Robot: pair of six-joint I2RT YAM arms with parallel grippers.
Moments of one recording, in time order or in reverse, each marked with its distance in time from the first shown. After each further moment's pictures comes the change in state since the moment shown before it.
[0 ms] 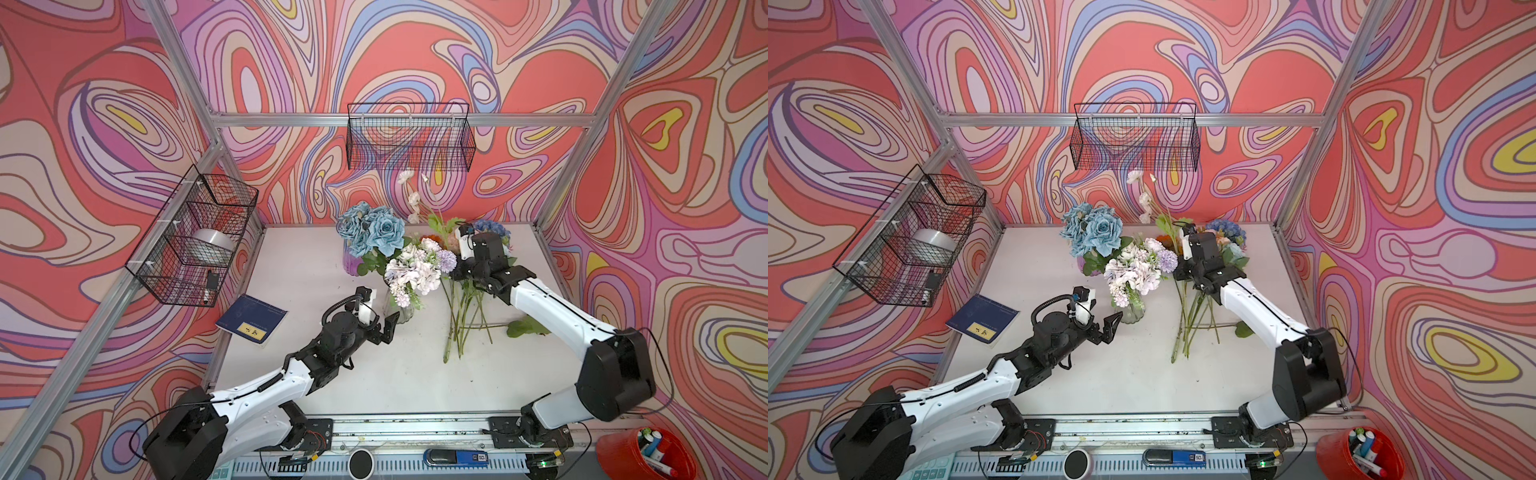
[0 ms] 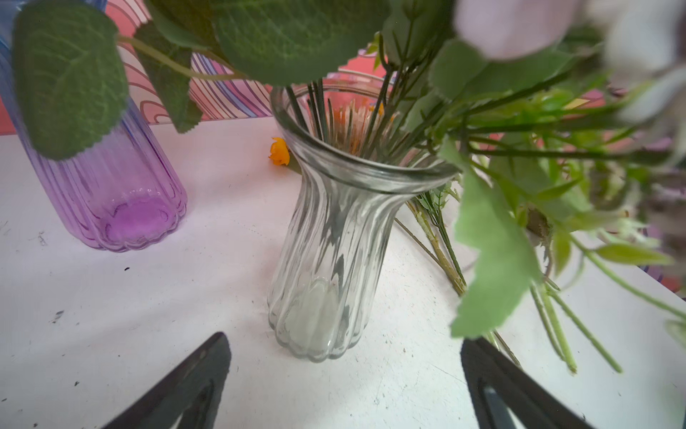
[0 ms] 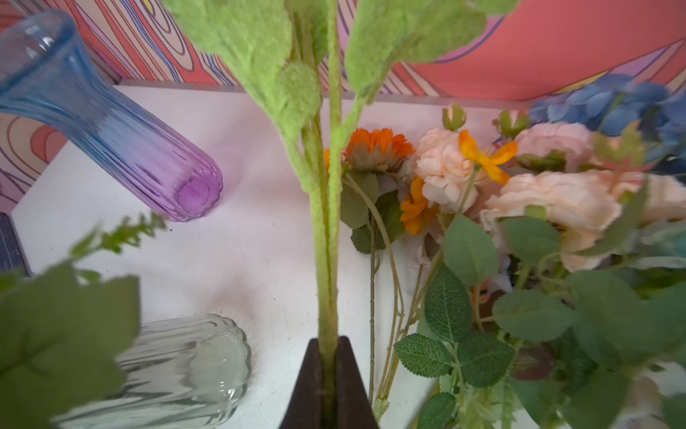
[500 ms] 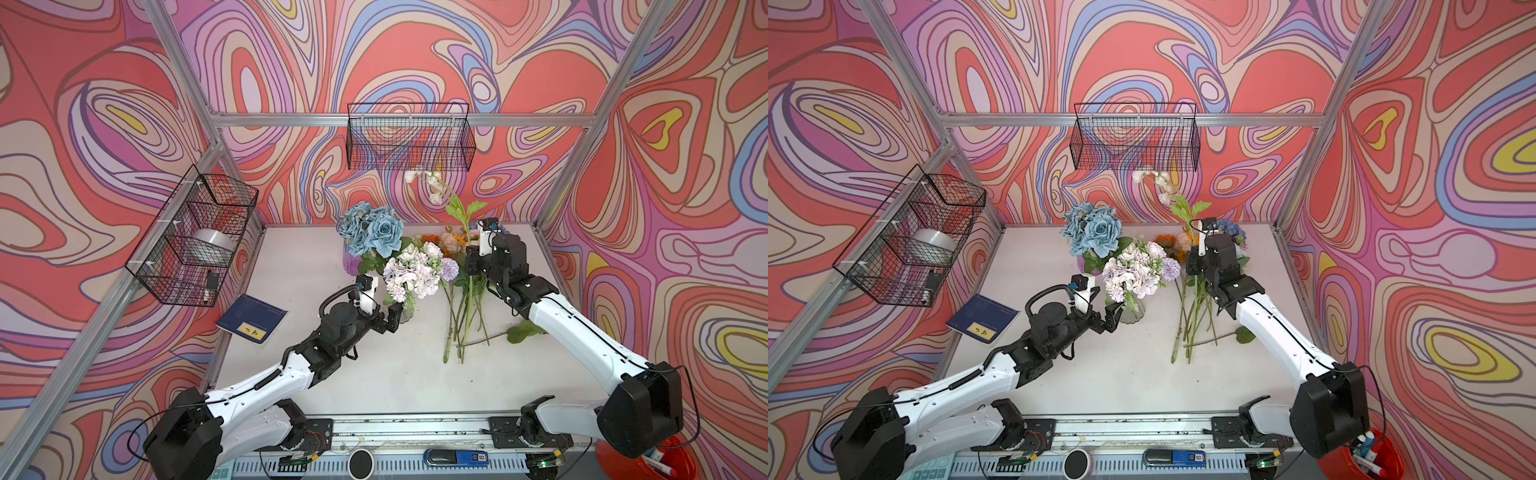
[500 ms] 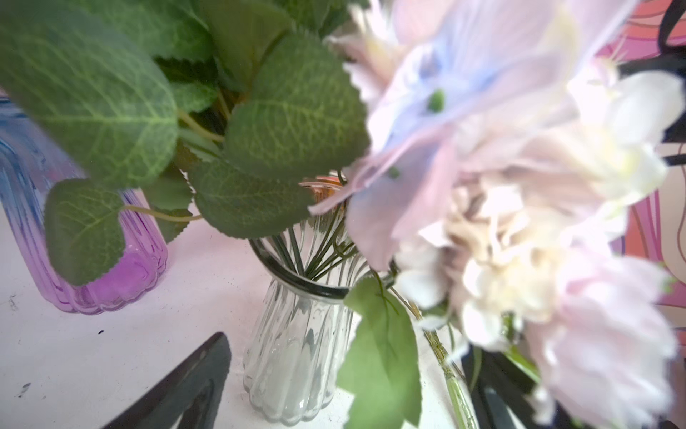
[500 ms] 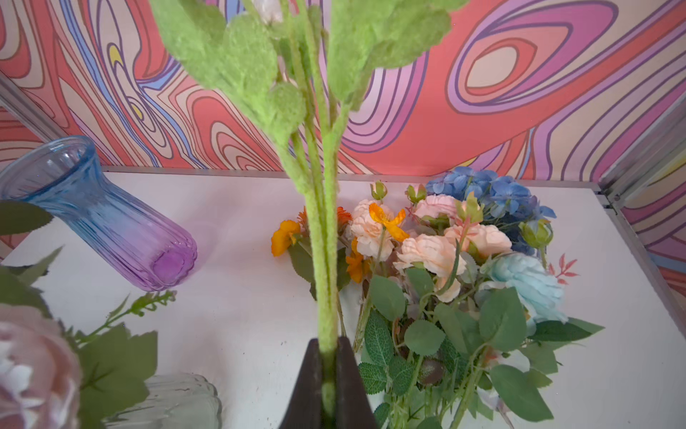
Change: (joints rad) left arm -0.001 -0.037 0.089 -0.013 0.021 -0.033; right arm -0.020 -0.138 -0.099 0.112 0.149 -0.002
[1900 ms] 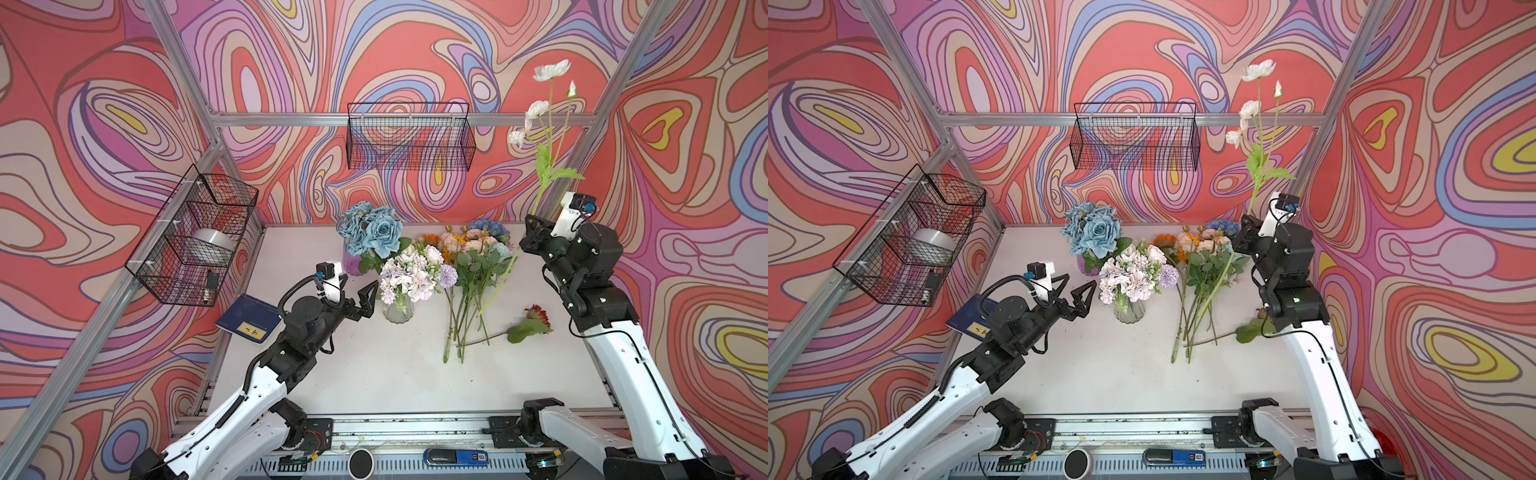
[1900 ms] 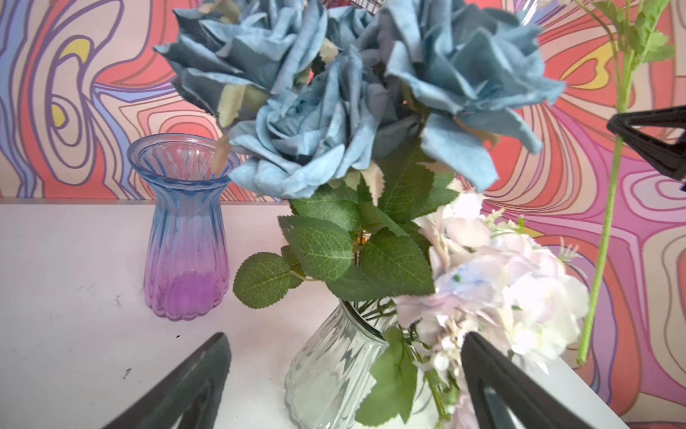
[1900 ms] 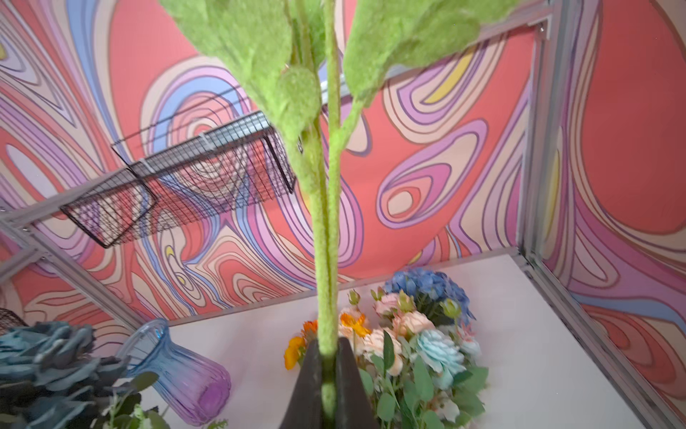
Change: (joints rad) left arm 0.190 -0.256 0.024 -0.182 0.082 -0.072; right arm -0.267 -0.267 0.187 -0.068 -0.153 0.144
